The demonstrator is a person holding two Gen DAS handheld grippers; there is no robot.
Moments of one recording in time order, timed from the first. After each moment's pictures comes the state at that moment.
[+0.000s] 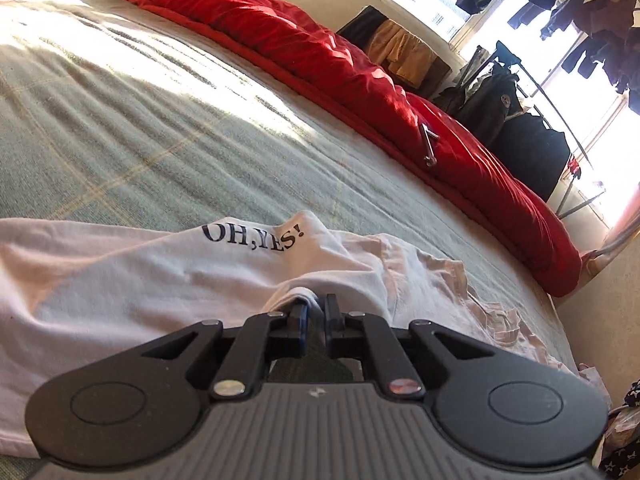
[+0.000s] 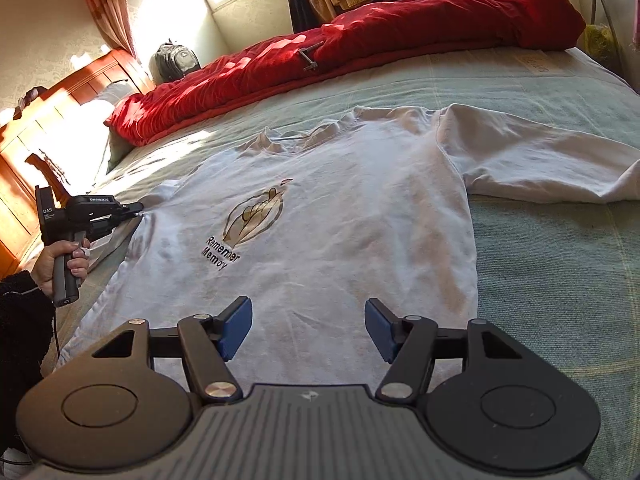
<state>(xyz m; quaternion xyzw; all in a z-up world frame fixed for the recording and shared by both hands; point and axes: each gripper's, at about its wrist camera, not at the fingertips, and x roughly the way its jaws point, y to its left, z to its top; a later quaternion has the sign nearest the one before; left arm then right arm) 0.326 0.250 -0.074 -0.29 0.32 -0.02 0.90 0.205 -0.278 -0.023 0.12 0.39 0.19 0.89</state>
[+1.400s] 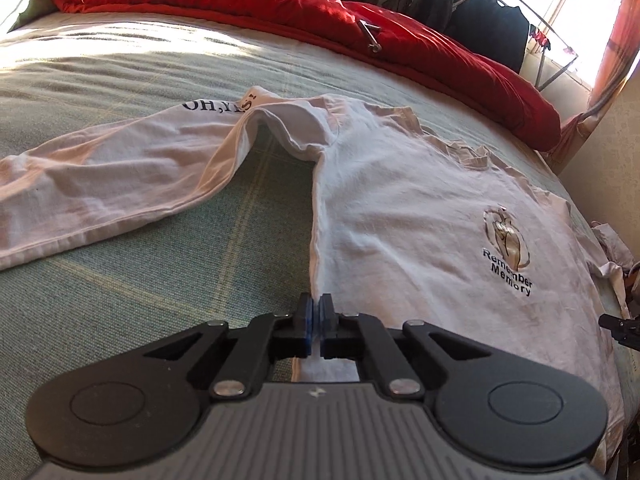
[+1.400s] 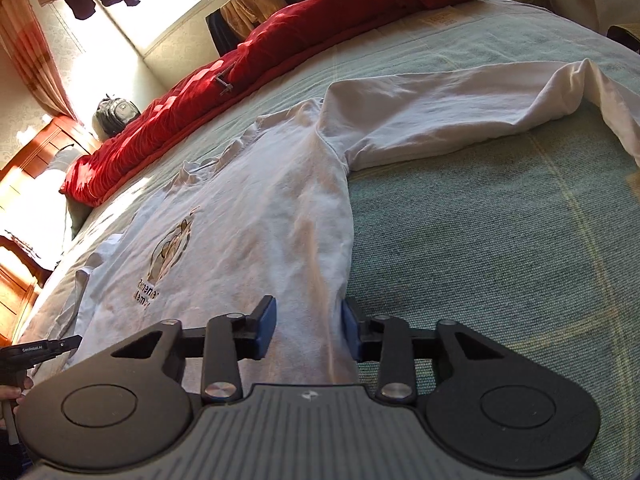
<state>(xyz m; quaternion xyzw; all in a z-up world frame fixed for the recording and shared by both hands) 0.228 0.194 -0.066 -0.15 0.41 -0.06 0.90 0.220 -0.345 -0.069 0.22 0.40 0.12 0.88</state>
